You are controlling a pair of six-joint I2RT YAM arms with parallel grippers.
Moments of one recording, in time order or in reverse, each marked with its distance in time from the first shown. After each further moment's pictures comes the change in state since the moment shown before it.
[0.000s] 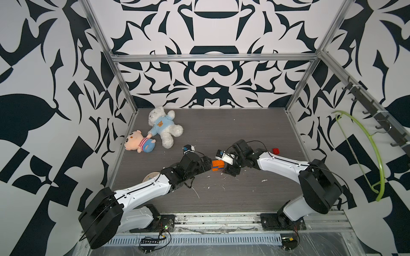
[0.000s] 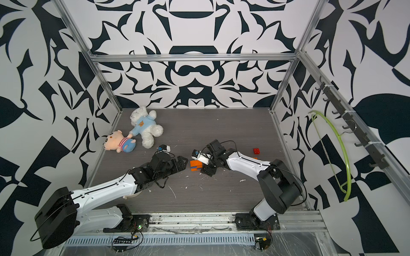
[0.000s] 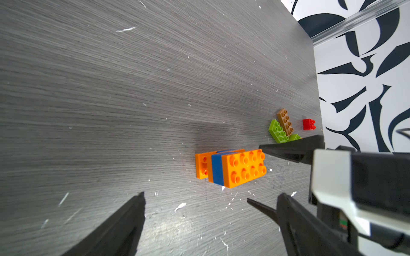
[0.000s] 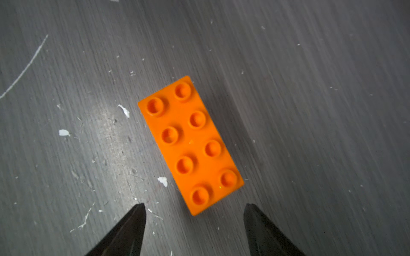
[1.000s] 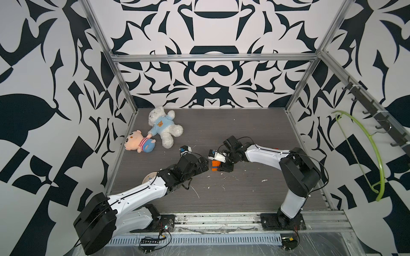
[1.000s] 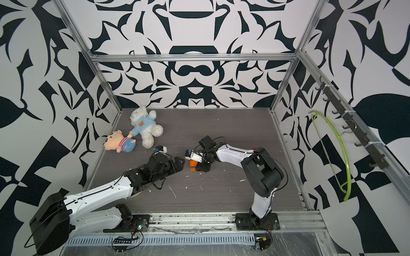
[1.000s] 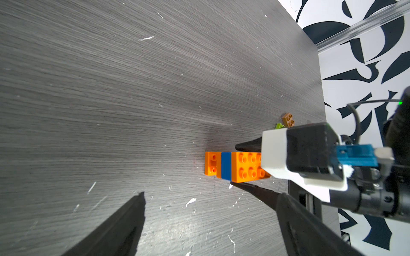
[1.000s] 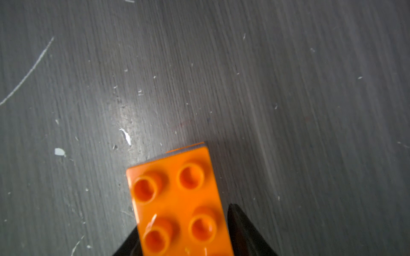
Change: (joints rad) left arm 0.000 -0.068 -0.019 -0.055 -0.038 -0.004; right arm 0.010 0.217 0.189 -0.077 -0.100 -0.089
